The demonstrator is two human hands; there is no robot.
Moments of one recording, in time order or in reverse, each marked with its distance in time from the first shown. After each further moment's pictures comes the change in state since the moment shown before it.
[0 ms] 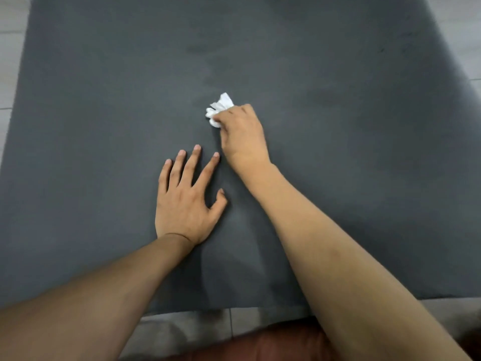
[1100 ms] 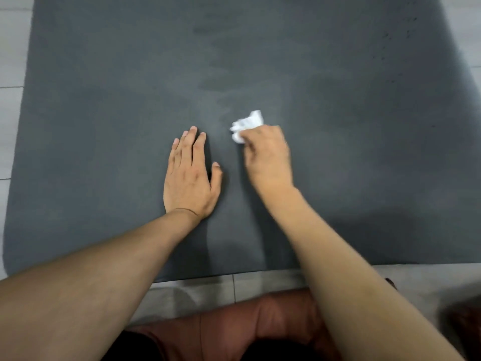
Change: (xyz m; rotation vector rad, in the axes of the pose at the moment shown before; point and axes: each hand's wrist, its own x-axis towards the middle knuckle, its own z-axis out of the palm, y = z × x) left_hand -0.002 -0.002 0.001 -0.177 0.090 -0.064; right_hand -0.074 -0.009 -0.035 0.011 0.050 0.108
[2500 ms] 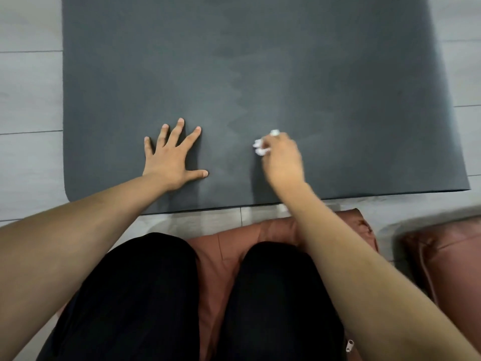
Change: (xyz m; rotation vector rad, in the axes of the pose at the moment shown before) left_hand -0.049 -0.049 -0.094 0.165 -0.682 -0.100; right_hand -0.081 -0.039 -0.073 -0.194 -0.437 0.326
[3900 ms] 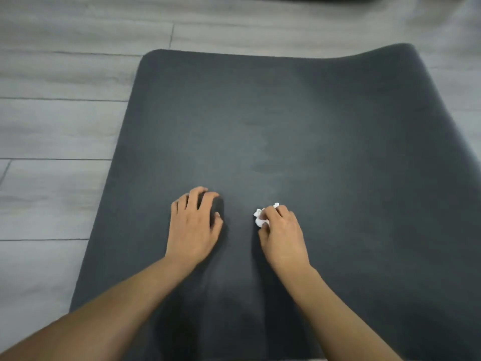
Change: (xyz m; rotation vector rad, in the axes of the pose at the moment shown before) left_hand 0.097 -0.028 -0.036 -0.085 0.652 0.073; right_hand 0.100 -0.080 0.030 0.083 0.076 -0.139
